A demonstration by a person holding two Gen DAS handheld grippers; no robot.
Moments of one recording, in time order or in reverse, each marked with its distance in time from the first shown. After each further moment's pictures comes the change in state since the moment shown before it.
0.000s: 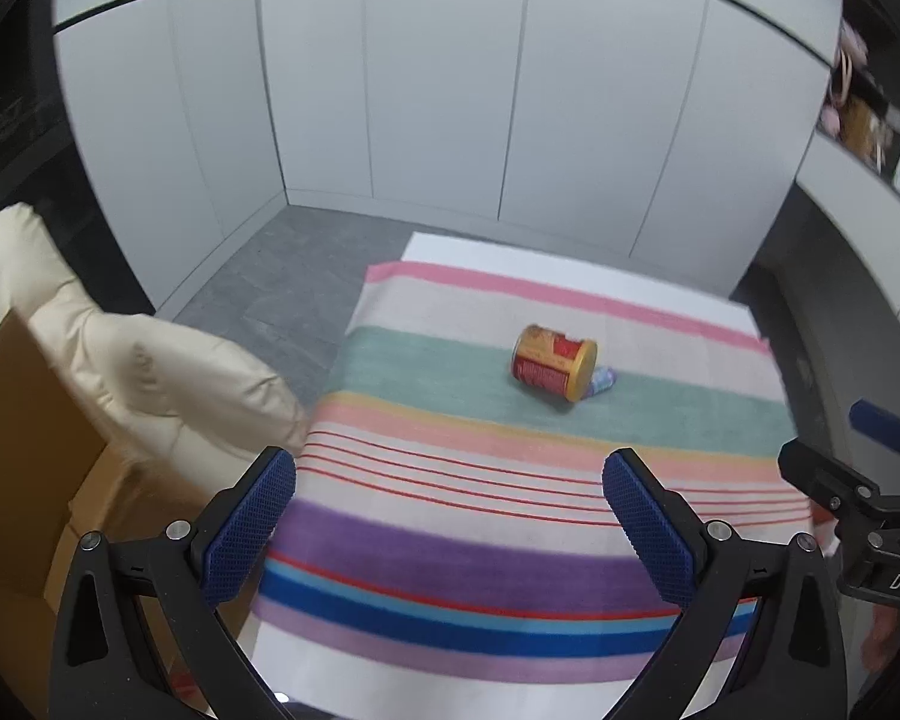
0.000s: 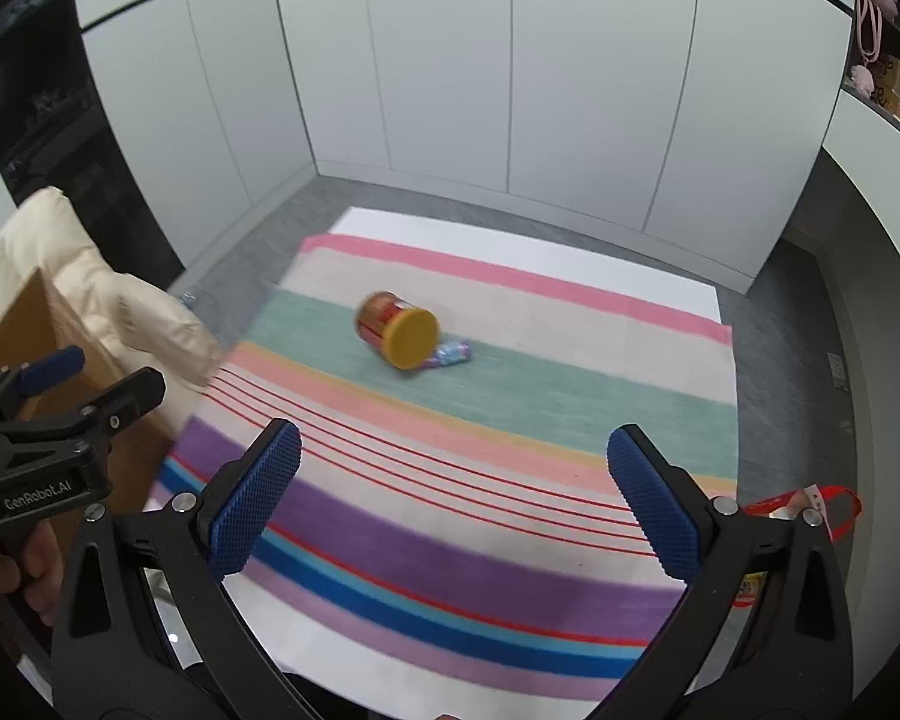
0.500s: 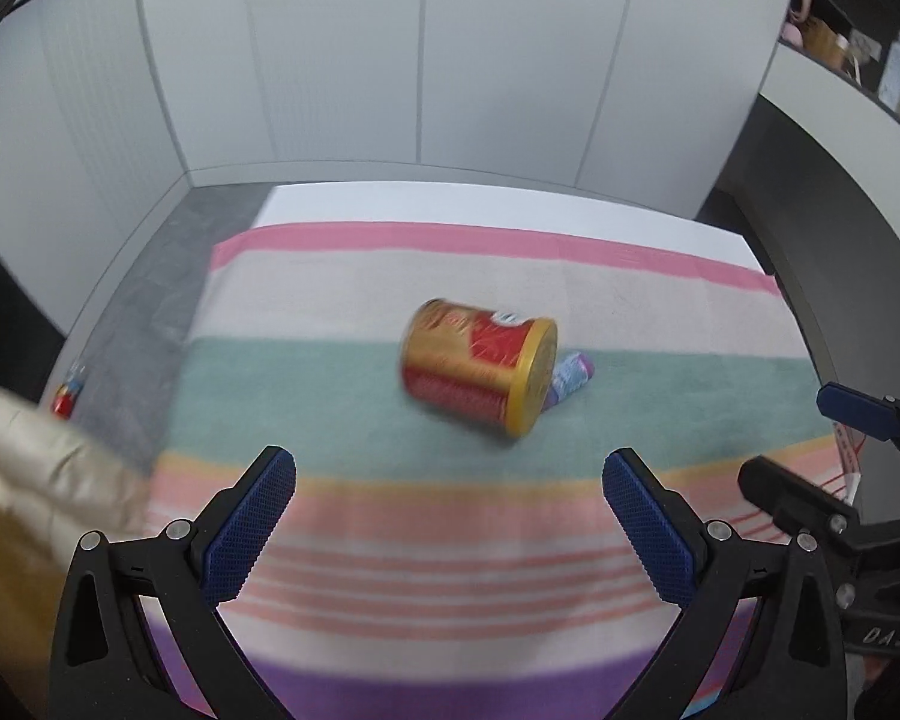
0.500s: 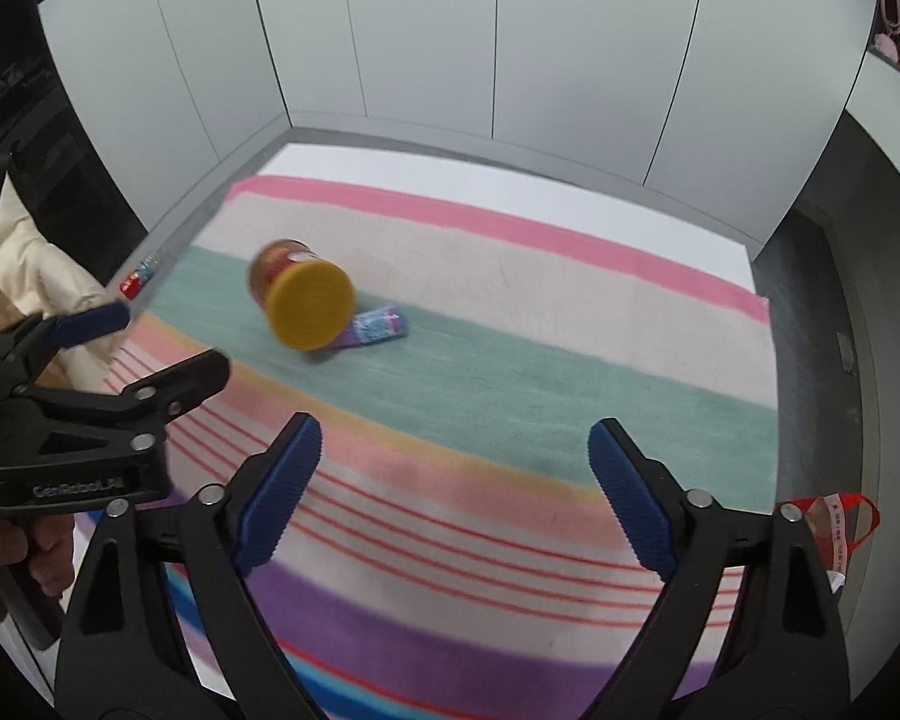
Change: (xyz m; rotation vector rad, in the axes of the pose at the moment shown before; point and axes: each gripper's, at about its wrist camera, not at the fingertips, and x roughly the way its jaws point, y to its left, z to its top) left arm 0.148 -0.062 0.023 0.139 0.111 -0.137; right arm 0.120 -0.043 -0.003 0.001 0.114 -0.014
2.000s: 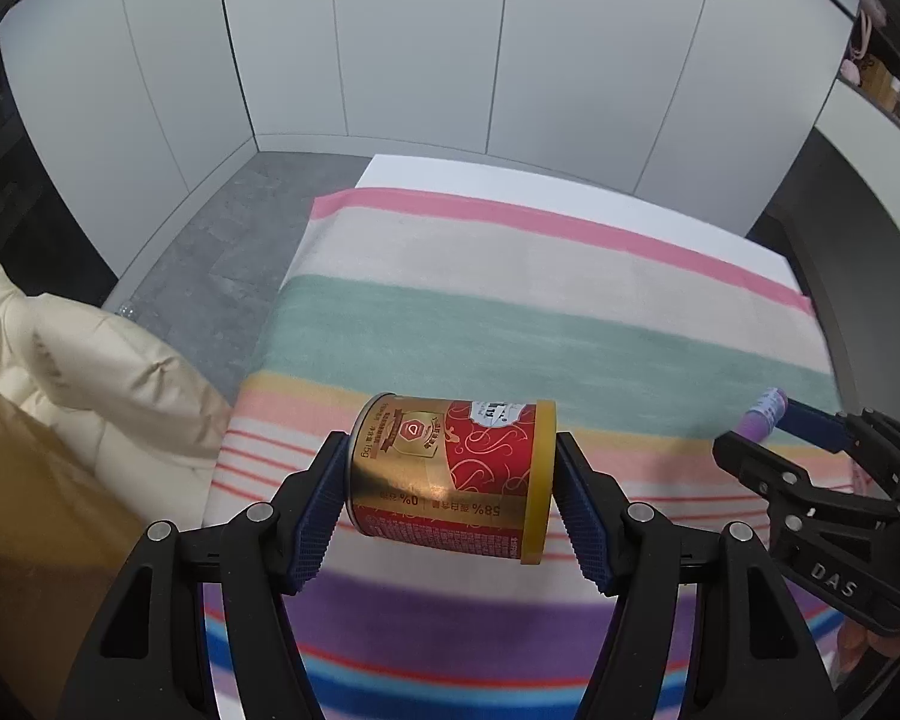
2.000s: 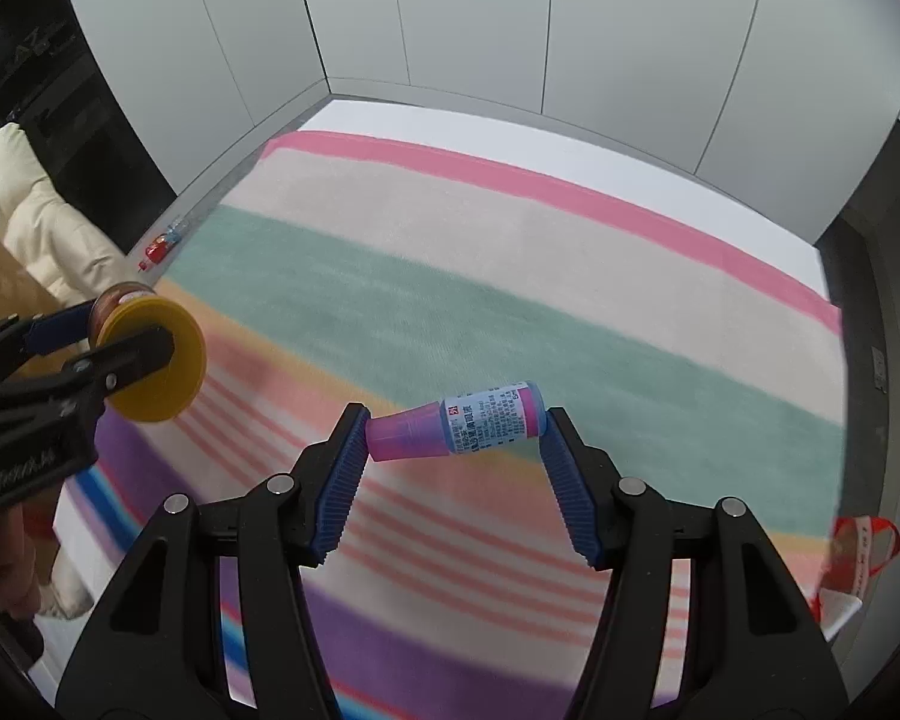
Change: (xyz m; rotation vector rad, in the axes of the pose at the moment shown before) left arm -0.047 0.036 -0.026 -0.137 0.023 0.093; right arm 0.026 0.031 -0.002 -0.062 0.053 0.080
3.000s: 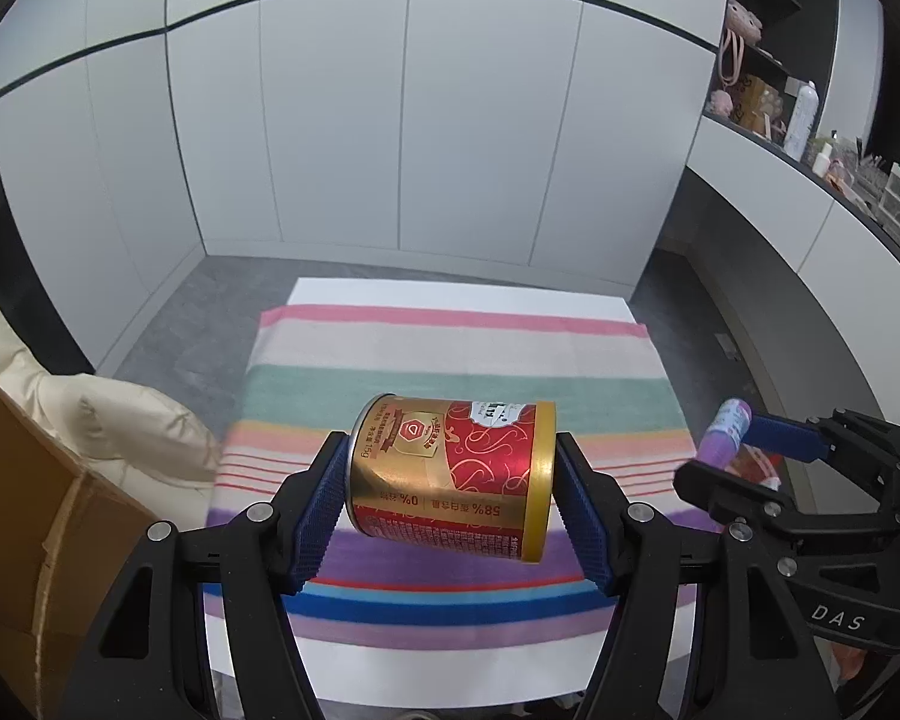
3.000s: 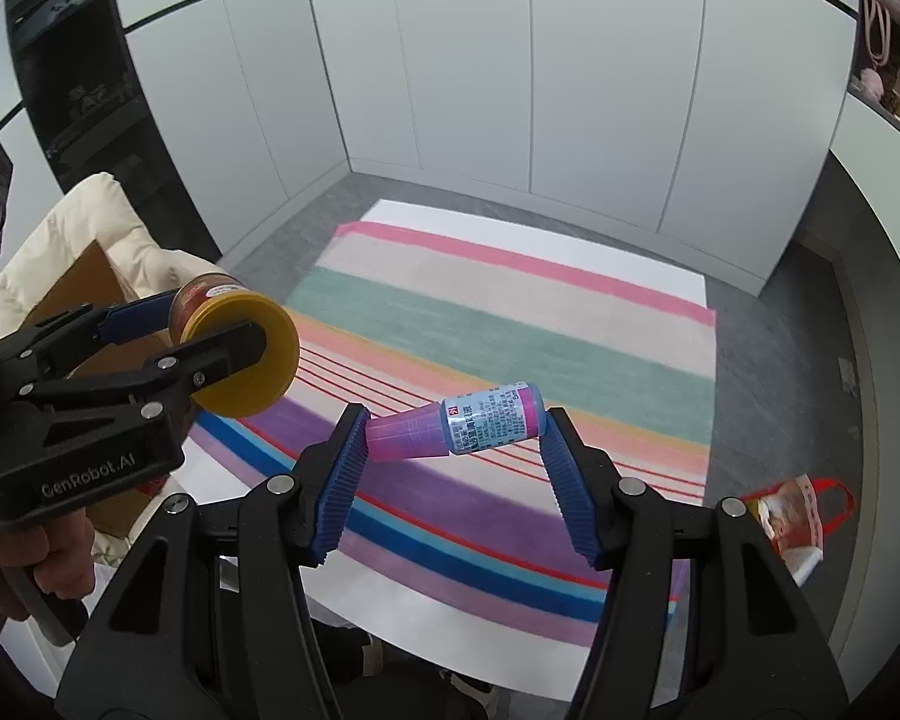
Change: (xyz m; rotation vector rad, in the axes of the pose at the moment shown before) left arm -0.184 -0.063 -0.042 0.123 -0.222 -0.122; right arm -0.218 0.010 -0.069 0.005 -0.181 0.018
